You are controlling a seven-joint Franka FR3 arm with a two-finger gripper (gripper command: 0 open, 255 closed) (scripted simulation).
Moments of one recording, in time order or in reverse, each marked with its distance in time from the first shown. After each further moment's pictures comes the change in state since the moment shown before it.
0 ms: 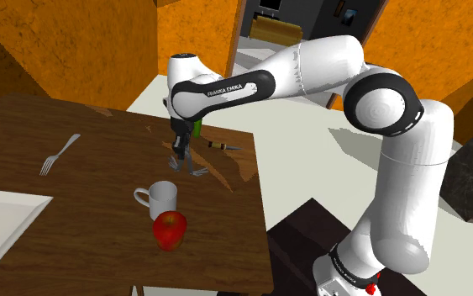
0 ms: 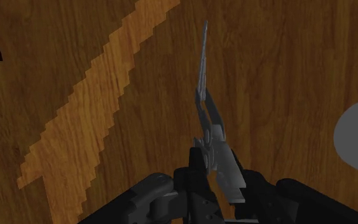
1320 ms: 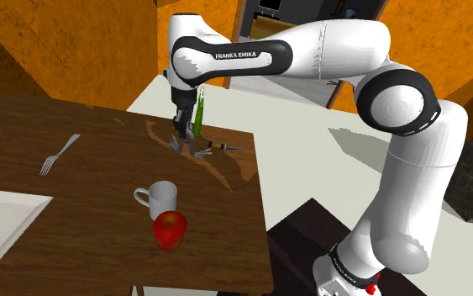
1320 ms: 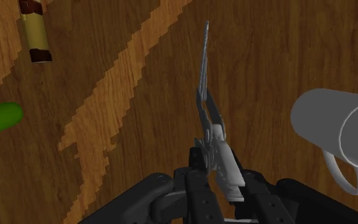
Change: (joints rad) arm -0.001 -0.068 0.006 0.148 0.013 -0.215 -0.009
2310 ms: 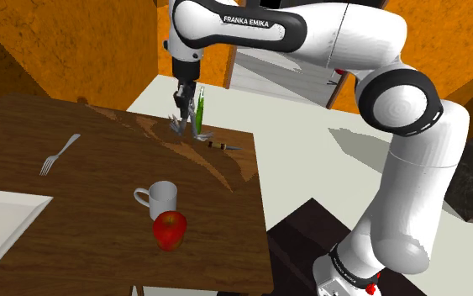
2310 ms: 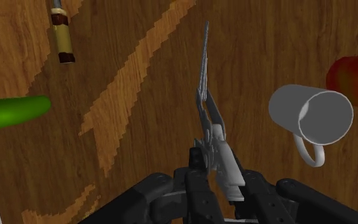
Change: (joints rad) arm 0.005 -0.008 0.003 0.191 0.002 -0.198 -0.002
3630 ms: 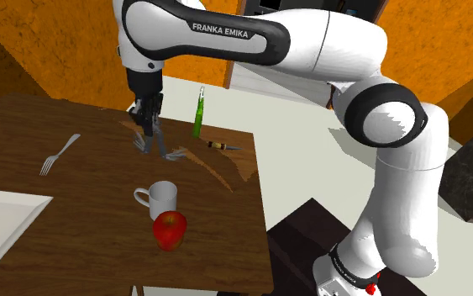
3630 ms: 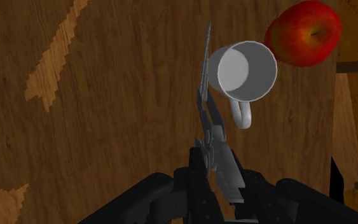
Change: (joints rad) arm 0.166 0.119 0.056 0.153 -0.031 -0.039 0.209
